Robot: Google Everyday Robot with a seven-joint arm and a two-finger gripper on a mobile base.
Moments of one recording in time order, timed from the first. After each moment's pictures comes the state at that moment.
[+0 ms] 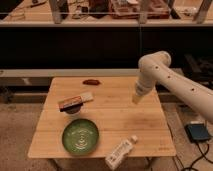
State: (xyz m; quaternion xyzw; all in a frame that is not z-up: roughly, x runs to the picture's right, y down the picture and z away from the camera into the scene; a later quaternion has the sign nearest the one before) arm 0.178 0.054 0.755 -0.07 -0.29 -0.88 0.37
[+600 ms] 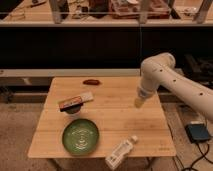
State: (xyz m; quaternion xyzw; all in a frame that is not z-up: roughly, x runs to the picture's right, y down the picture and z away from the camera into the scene) arm 0.185 0.071 0.730 -0.07 -0.30 -0.89 0.33
